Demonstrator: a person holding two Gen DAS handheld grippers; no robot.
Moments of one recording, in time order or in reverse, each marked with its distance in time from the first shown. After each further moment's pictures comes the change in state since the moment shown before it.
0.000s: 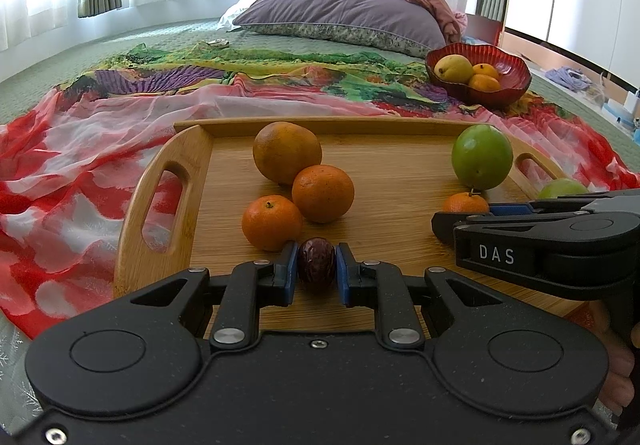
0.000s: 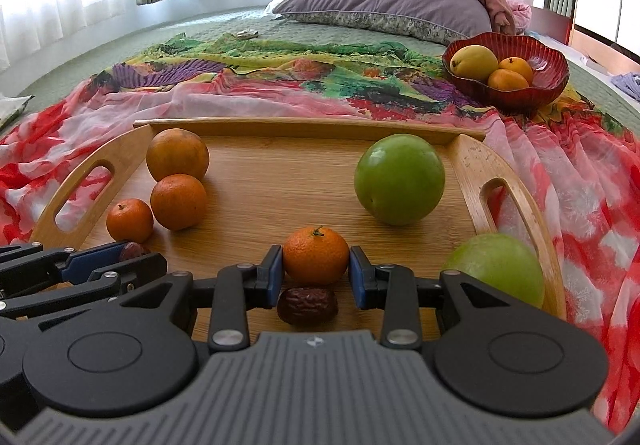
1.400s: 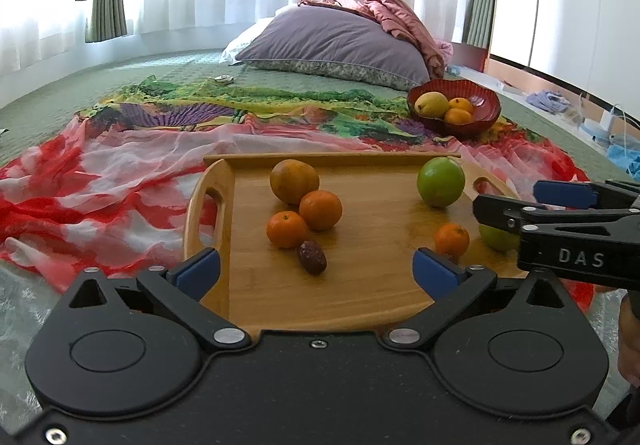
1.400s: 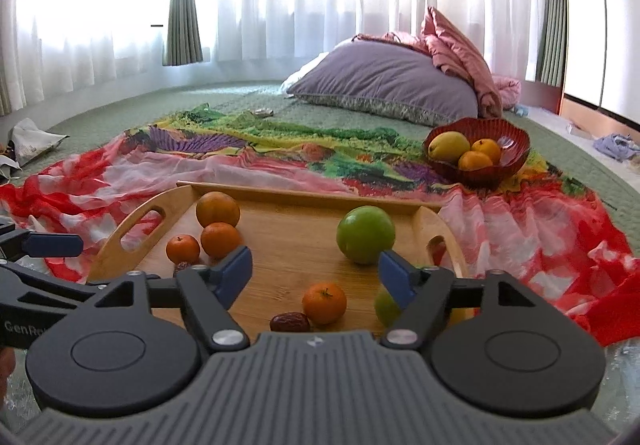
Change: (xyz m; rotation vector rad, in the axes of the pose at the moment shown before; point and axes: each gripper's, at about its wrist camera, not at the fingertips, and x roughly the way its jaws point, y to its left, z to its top) left arm -0.103 0.004 -0.007 0.006 -0.087 -0.017; right arm -0.112 -0.008 -0.019 -0.060 -0.244 0.011
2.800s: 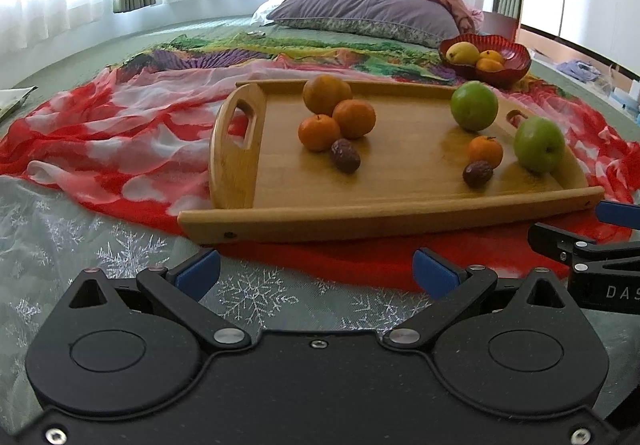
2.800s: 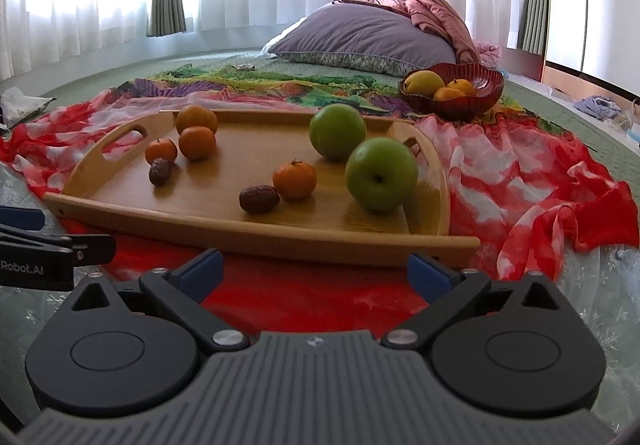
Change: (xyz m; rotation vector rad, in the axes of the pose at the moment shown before) left arm 0.010 0.001 -0.064 -0.017 0.089 0.107; right arm -0.008 -0.012 -0.081 0.019 0.082 -0.051
